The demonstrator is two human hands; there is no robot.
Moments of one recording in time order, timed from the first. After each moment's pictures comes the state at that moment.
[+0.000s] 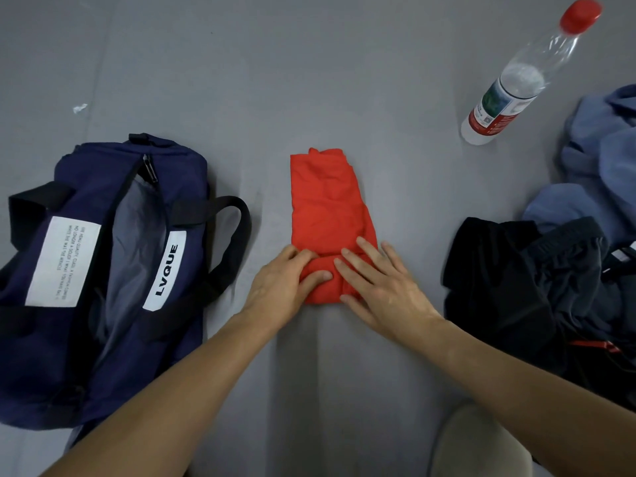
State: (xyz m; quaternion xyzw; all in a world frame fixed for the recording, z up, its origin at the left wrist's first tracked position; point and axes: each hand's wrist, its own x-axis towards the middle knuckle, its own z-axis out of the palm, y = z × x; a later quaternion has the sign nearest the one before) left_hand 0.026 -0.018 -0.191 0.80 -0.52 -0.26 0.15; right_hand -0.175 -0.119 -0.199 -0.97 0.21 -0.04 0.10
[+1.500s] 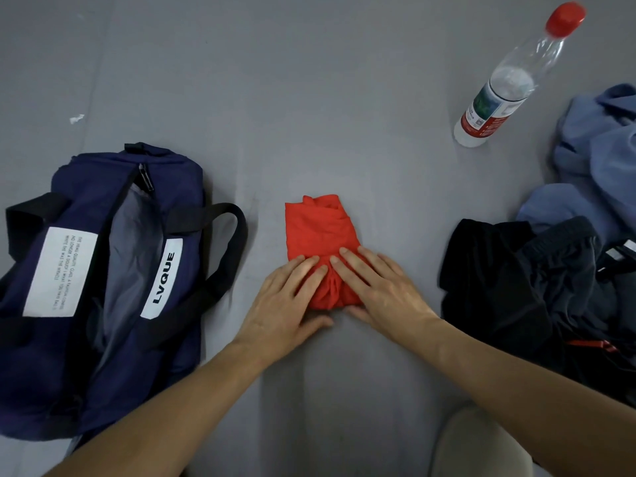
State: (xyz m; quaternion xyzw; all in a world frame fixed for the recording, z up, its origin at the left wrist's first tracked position) left_hand 0.016 0.015 -0.203 0.71 -0.69 -0.11 0.11; right_hand -0.179 -0.123 -0.213 -0.97 0.21 -0.01 0.10
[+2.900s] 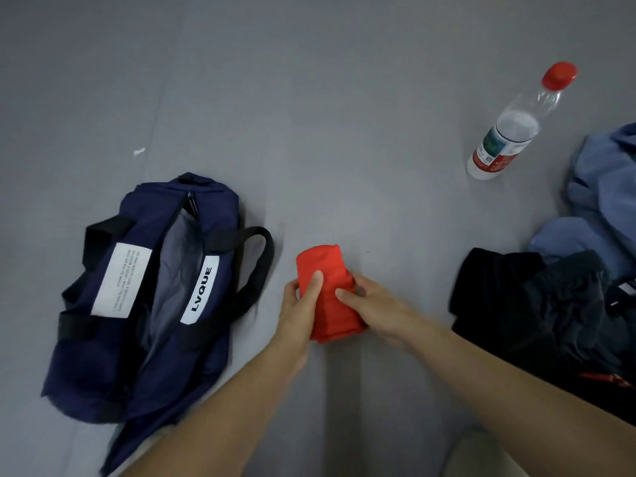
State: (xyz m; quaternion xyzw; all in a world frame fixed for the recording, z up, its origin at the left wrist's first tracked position) left_hand -0.014 -0.020 -0.137 0.75 0.03 -0.46 0.47; right_hand -0.124 -0.117 -0.166 -0.54 0.40 0.00 0.74
